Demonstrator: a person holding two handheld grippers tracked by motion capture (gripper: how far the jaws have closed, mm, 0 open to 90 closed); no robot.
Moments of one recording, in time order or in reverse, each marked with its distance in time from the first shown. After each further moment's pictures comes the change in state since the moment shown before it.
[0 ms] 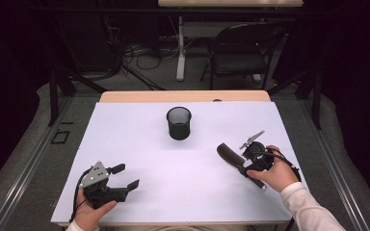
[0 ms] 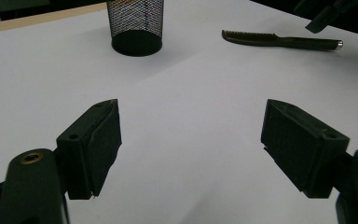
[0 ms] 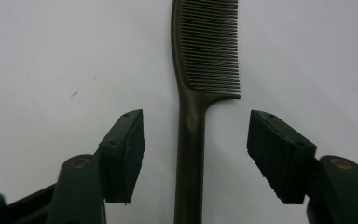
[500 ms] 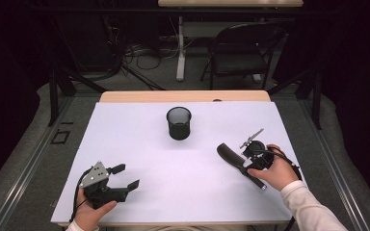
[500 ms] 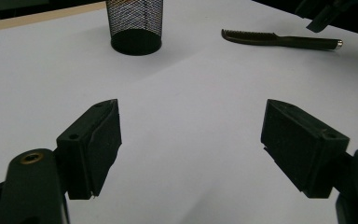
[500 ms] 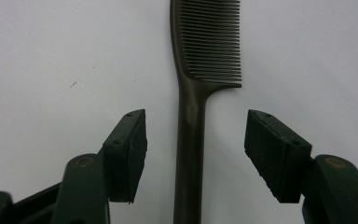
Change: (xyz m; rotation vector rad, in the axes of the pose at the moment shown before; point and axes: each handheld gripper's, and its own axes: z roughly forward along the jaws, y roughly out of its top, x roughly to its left) left arm 0.000 0.000 0.000 0.003 -0.003 -0.001; right arm -0.004 0.004 -0.002 0.103 0.016 0.017
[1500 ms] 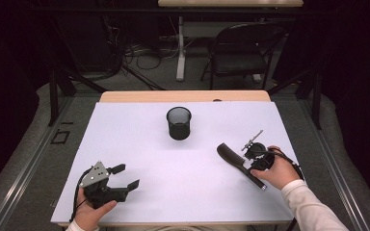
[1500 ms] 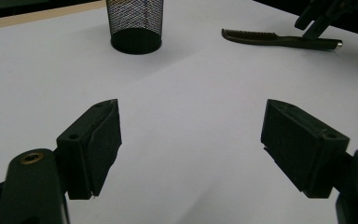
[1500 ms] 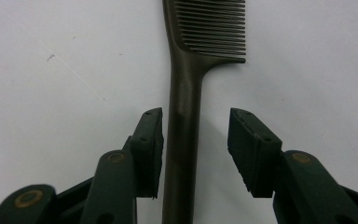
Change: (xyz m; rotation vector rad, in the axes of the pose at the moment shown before) left arm 0.001 0.000 0.000 0.005 -0.002 -0.007; right arm -0.009 -0.007 0.016 0.051 0.024 -0.003
